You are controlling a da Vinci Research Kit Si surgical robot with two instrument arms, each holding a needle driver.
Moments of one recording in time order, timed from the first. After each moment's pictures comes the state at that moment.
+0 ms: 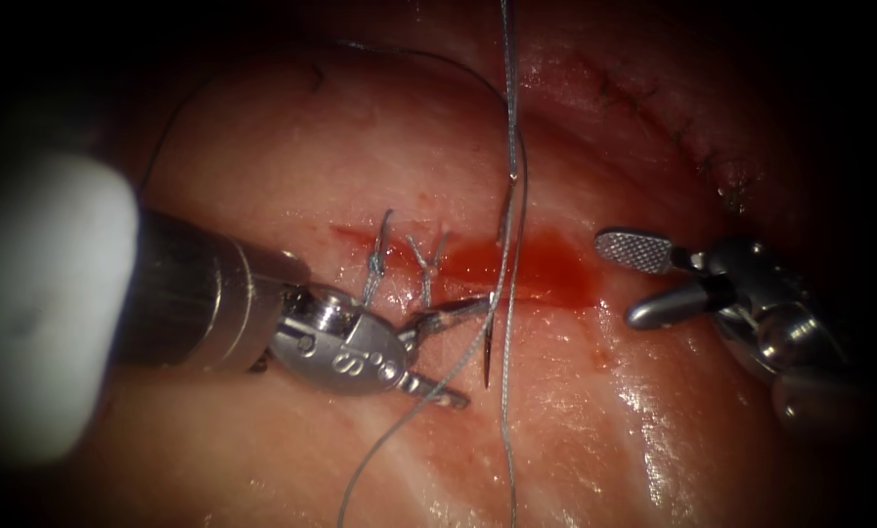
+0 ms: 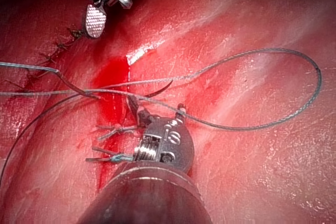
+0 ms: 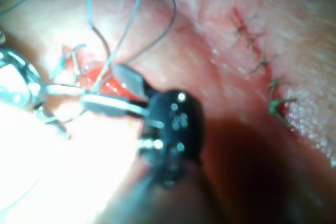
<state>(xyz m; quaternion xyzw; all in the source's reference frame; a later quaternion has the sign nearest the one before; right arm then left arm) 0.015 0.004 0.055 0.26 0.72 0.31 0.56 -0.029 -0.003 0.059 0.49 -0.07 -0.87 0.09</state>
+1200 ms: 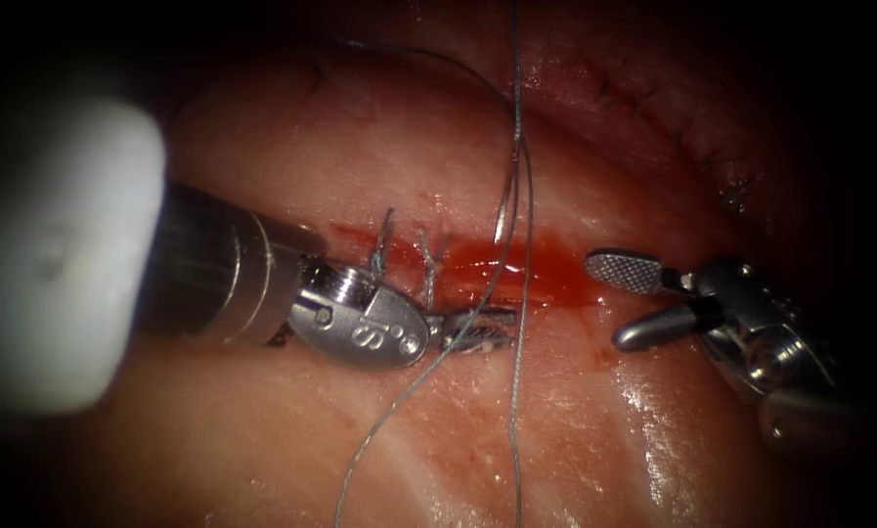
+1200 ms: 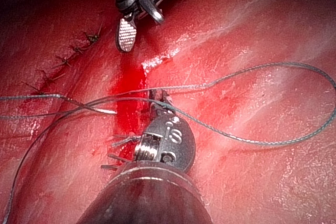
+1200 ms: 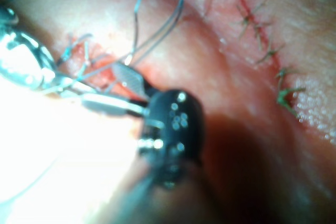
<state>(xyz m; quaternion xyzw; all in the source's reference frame) 0.015 0.002 0.055 0.26 0.72 0.31 0.56 -0.031 0.000 0.057 0.53 -0.03 -0.85 0.04</state>
